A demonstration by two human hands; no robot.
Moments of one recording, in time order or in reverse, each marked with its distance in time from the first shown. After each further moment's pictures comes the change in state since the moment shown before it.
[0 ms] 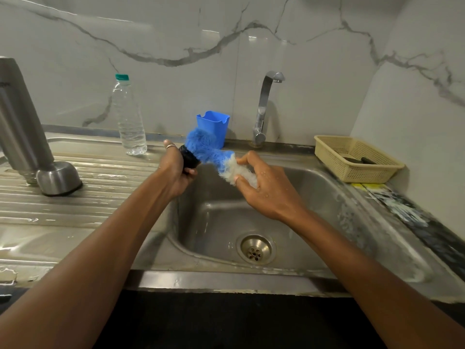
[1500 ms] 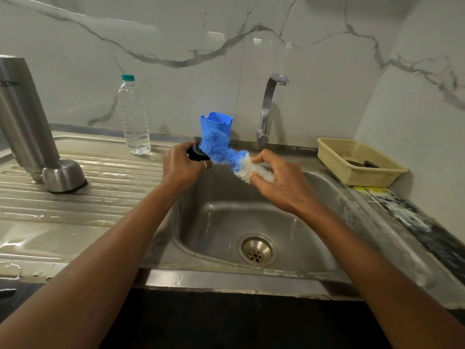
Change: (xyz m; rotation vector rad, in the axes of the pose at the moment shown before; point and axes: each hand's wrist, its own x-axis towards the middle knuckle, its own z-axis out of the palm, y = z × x) left_hand -0.003 -0.011 -0.015 0.963 0.115 0.724; right_hand 0.008 0.017 -0.018 -0.057 0.007 0.076
